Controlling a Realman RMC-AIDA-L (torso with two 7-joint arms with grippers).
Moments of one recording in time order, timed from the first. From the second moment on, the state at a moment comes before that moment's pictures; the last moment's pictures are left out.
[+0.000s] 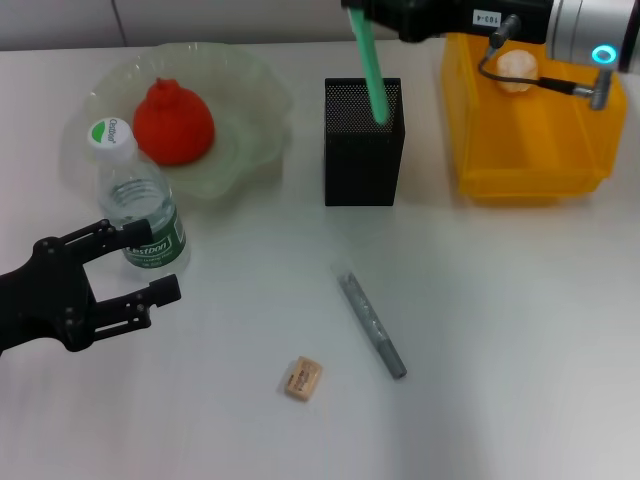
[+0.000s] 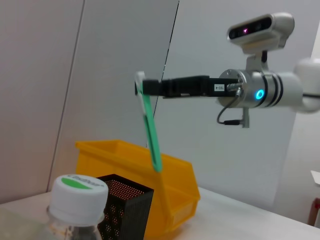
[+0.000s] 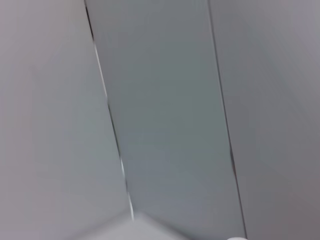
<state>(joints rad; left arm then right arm) -0.29 -1.98 0.72 0.49 1.75 1.77 -1.10 0.56 2.09 -1.23 -1.04 -1.57 -1.06 1.78</state>
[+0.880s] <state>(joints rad) -0.29 -2.00 0.73 0.49 1.77 1.74 -1.10 0.68 2.08 -1.24 -0.44 -0.99 -1.09 1.06</state>
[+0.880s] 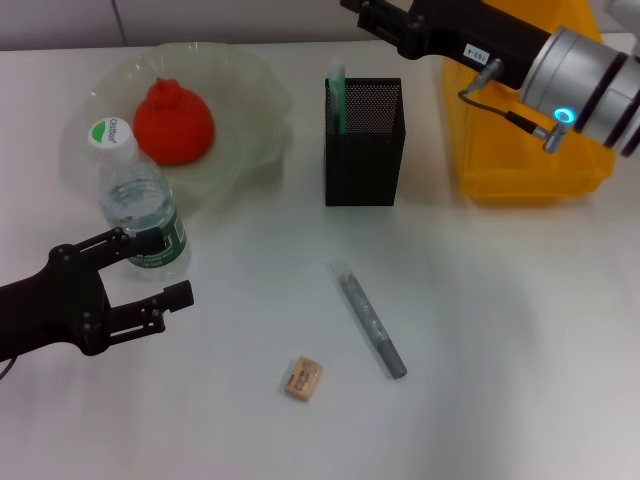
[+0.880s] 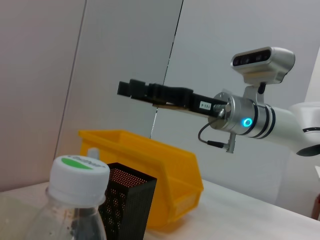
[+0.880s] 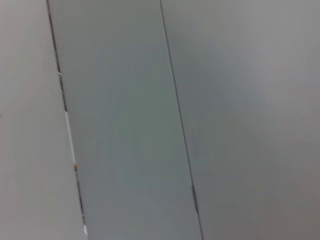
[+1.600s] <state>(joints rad) -0.29 -1.97 0.73 0.50 1.82 1.81 -1.10 0.70 2.06 -1.14 -1.48 -2.13 -1.80 2.16</state>
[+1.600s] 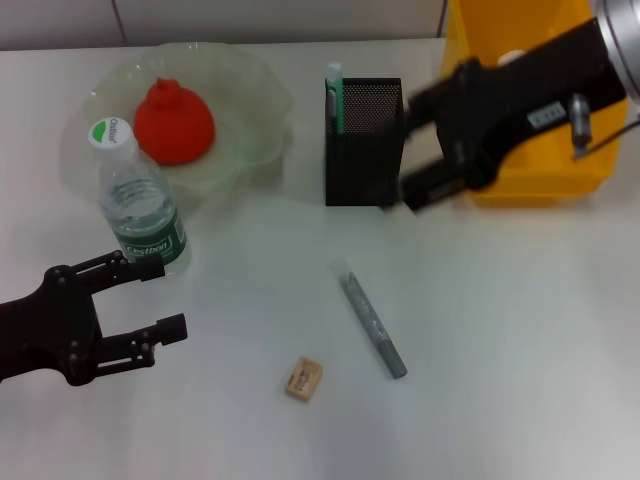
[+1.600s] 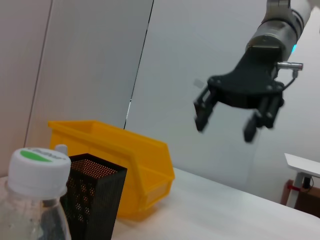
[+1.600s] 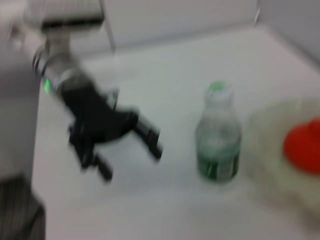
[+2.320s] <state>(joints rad) -0.30 -1.97 0.72 0.50 1.82 1.84 -1.10 0.98 2.09 -1.70 -1.13 -2.21 -1.66 2.34</state>
